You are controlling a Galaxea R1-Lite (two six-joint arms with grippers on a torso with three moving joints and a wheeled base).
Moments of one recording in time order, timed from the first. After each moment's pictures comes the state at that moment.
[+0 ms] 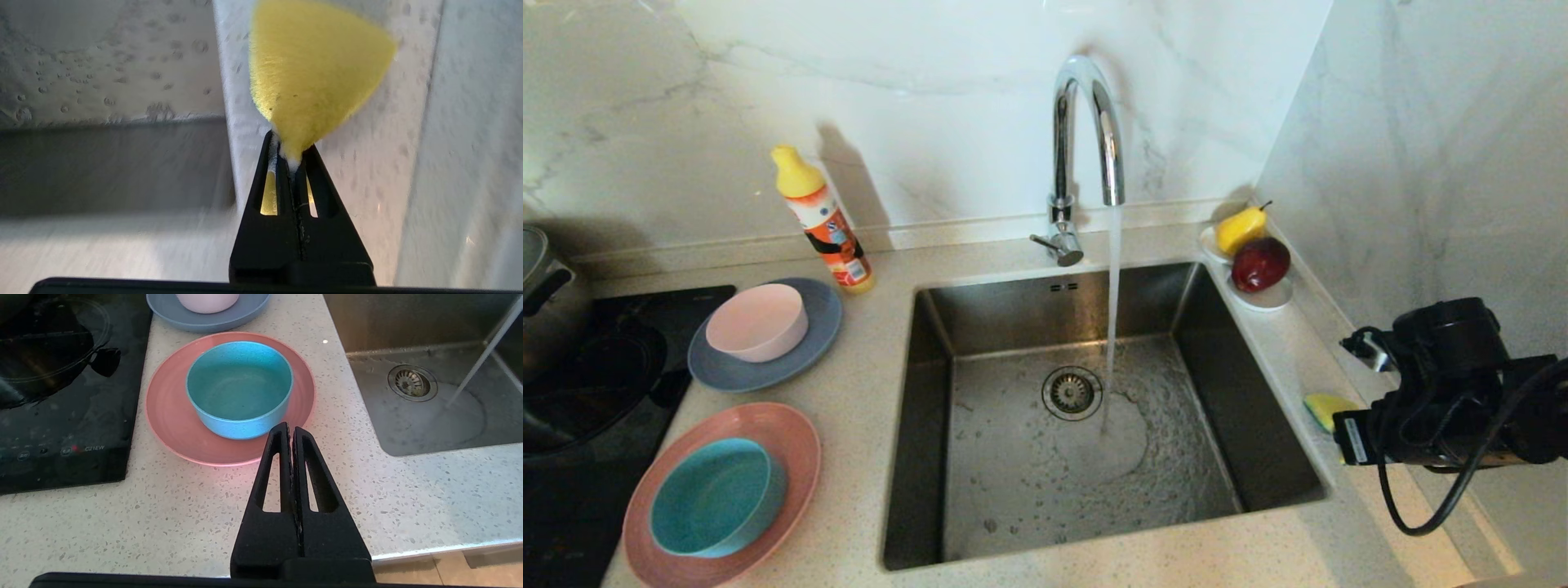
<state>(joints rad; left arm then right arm) 0.02 0.00 0.00 -0.01 -0.02 0.04 0.10 1.70 -0.85 -0.03 -0.07 0.06</state>
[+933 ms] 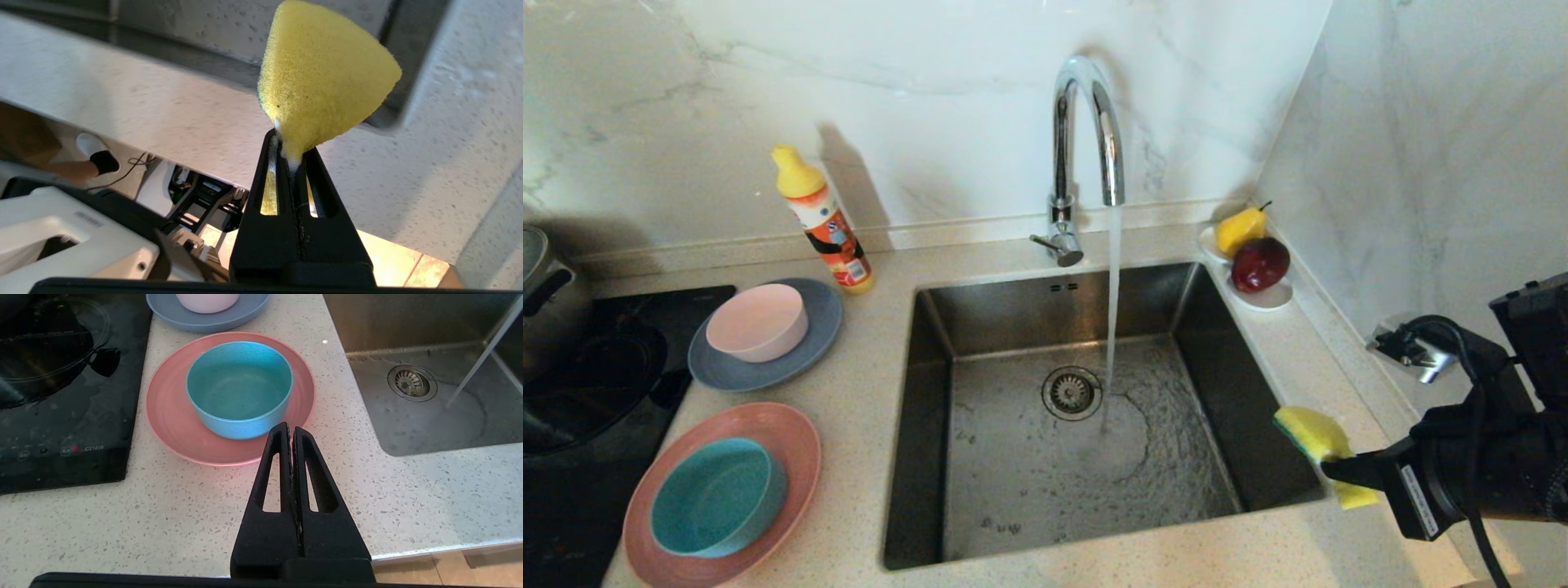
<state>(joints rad) 0.02 0.00 0.00 -0.01 -0.02 0.04 0.43 1.33 -0.91 0.31 0.05 0.08</state>
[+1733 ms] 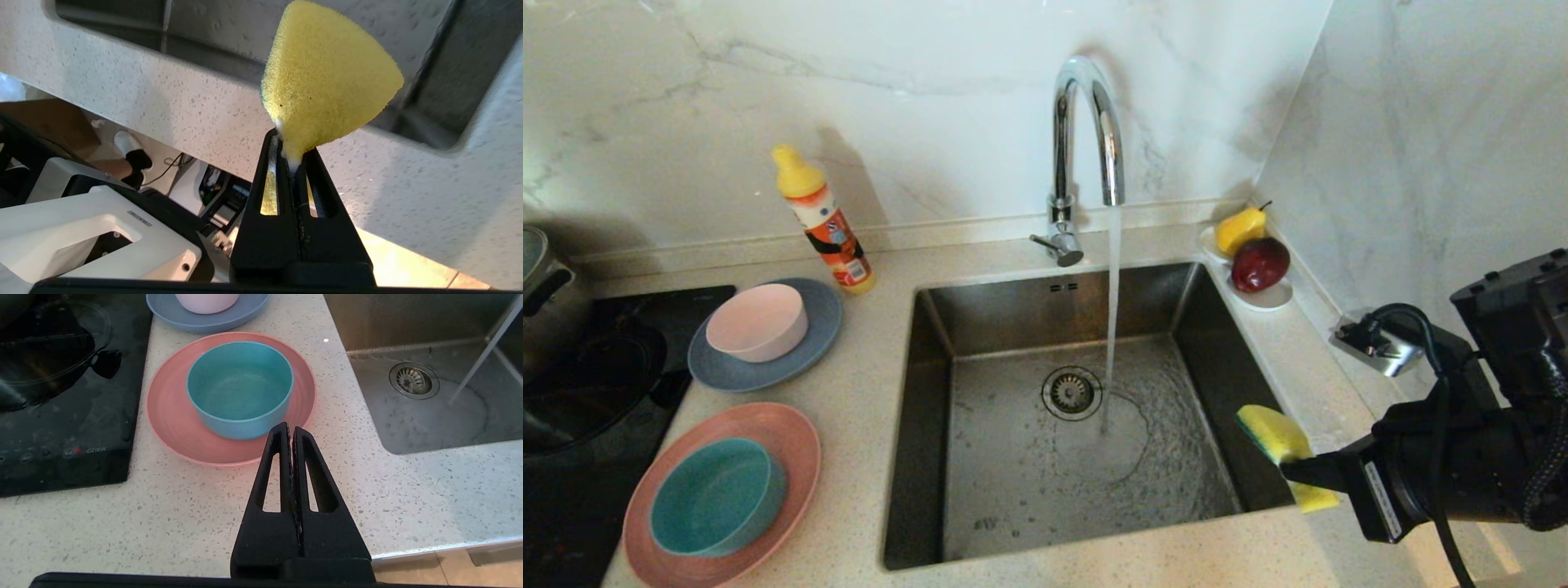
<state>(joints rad) 0.02 0.00 0.00 -0.01 -0.02 0.06 0.55 1.38 -0.96 0.30 0.06 0.20</state>
